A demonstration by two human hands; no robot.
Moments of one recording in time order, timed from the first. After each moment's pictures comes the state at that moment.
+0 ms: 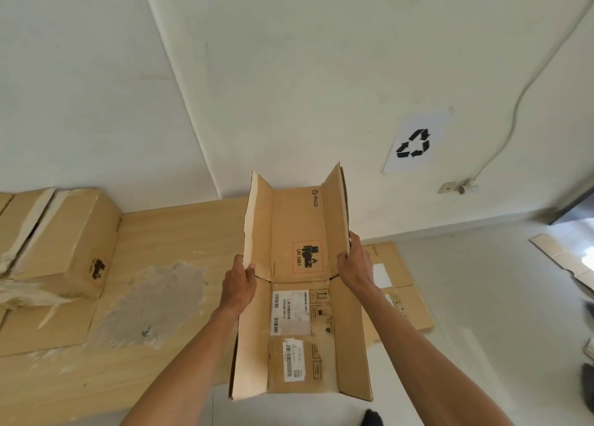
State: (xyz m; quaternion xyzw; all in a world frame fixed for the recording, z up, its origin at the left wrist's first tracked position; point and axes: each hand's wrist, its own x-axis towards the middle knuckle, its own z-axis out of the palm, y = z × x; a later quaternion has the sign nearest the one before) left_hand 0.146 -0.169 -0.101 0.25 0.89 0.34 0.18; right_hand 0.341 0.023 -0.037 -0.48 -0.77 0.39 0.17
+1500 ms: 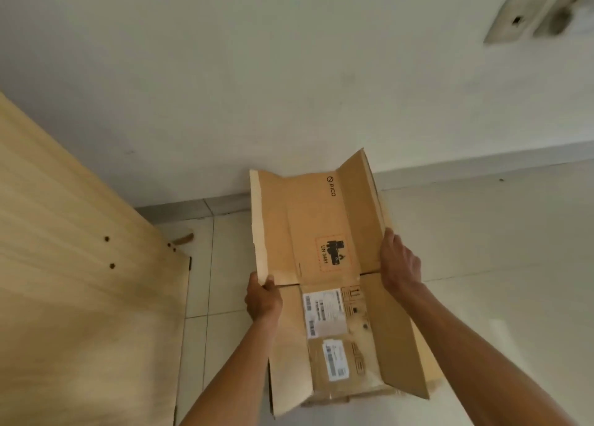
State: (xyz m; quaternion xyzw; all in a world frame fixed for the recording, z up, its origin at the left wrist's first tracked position) left_hand 0.369 0.341 -0.784 -0.07 0.88 0.42 0.23; right_hand 0.517 0.551 -0.755 -0.46 -0.88 0.09 -0.07
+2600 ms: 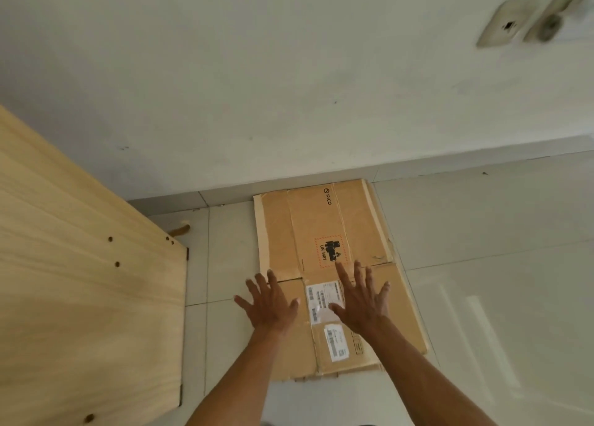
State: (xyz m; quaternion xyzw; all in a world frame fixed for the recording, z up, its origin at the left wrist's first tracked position) left_hand 0.396 0.326 -0.773 0.24 0.93 -0.03 0.28; right_hand 0.536 0.466 -0.774 -0.37 -0.88 0.13 -0.27
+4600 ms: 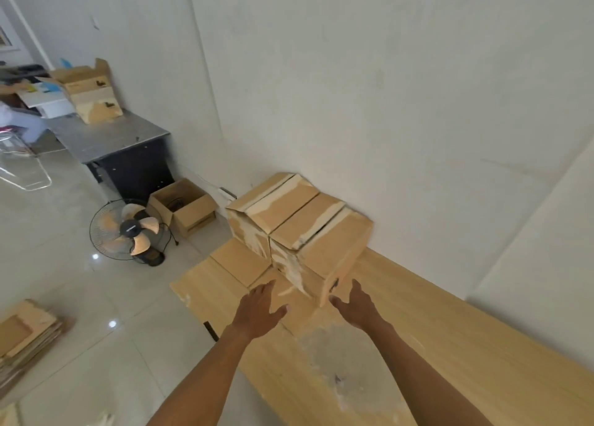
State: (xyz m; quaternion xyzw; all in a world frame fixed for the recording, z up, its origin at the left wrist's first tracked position) left_hand -0.064 -0.563 -0.044 0.05 0.97 0.20 0.12; right_hand -0.085 -0.296 -0.041 -0.08 -0.91 0.37 -0.18
